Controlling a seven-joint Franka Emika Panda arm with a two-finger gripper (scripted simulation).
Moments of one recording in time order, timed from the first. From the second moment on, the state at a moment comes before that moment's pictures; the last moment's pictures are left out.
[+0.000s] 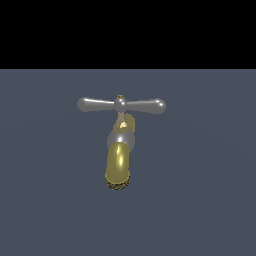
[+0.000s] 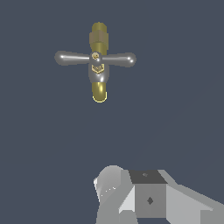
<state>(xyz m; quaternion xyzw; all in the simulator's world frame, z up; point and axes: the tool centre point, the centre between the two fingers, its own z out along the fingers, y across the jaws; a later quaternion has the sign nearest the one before) -0.260 -0.023 0.481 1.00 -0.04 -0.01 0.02</state>
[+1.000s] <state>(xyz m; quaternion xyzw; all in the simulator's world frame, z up) -0.251 -0.041 0.446 1.00 0.06 -0.01 0.02</state>
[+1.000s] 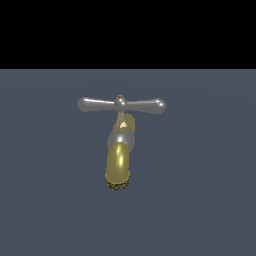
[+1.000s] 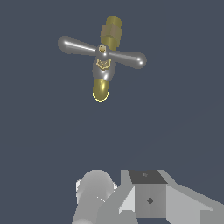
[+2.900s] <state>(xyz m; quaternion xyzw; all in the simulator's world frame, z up) -0.166 -0.092 0.273 0.86 0.51 -0.01 0.01</state>
